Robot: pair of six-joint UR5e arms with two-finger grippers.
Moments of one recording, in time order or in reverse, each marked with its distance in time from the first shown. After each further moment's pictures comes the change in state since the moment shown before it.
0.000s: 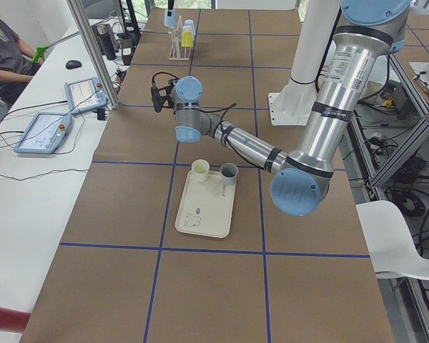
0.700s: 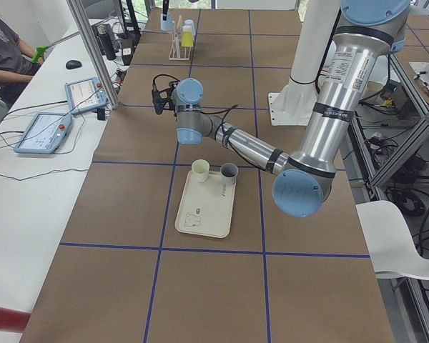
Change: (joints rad) left arm 0.003 0.013 -0.003 -0.002 0.005 0.000; right arm -0.004 0.074 -0.160 -0.004 -0.003 0.002
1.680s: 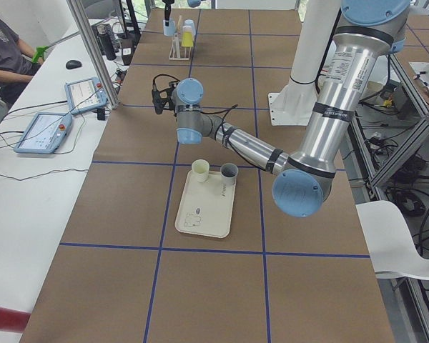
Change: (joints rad) left arm 0.000 0.000 0.000 0.000 0.000 0.000; right arm -0.036 -0.012 -0.046 0.005 -0.003 -0.003
